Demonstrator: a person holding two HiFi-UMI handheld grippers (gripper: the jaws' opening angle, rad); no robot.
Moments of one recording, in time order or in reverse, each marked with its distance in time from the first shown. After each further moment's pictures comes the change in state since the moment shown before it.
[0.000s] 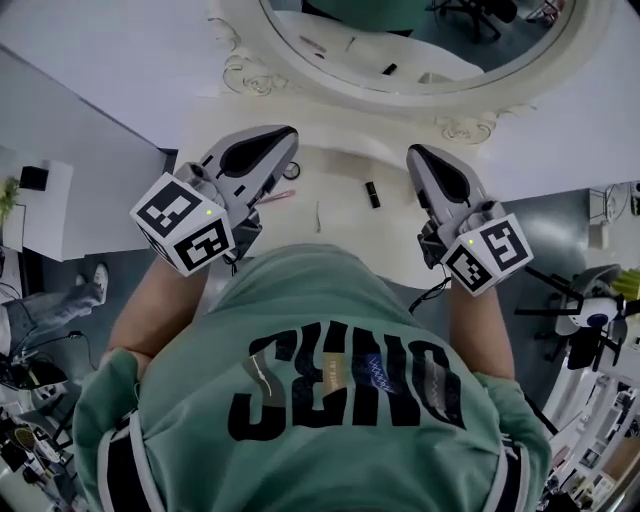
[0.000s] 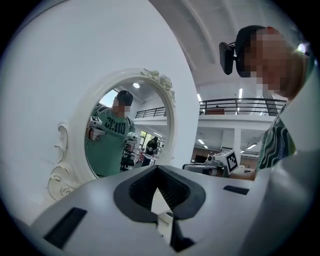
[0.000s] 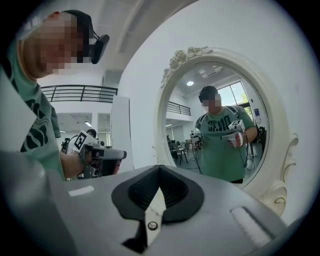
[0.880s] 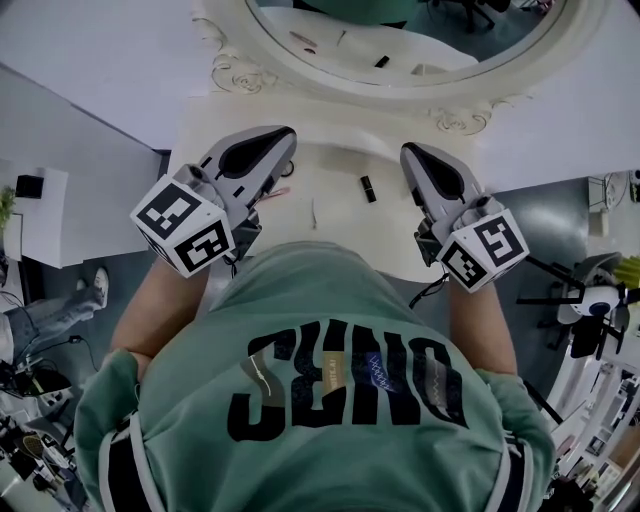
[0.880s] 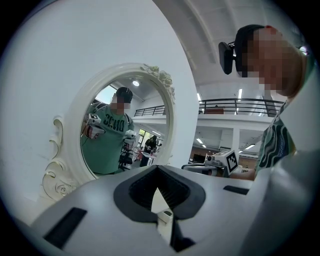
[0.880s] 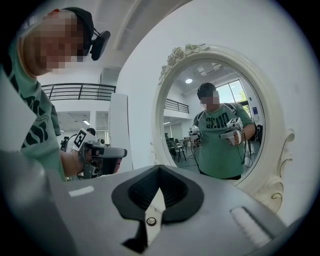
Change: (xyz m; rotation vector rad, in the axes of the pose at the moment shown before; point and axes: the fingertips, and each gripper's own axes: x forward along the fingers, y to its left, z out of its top) left arm 0.012 -0.003 -0.009 -0.008 0.015 -0.018; right arm -0.004 -0.006 -0.012 0.002 0.026 -0.016
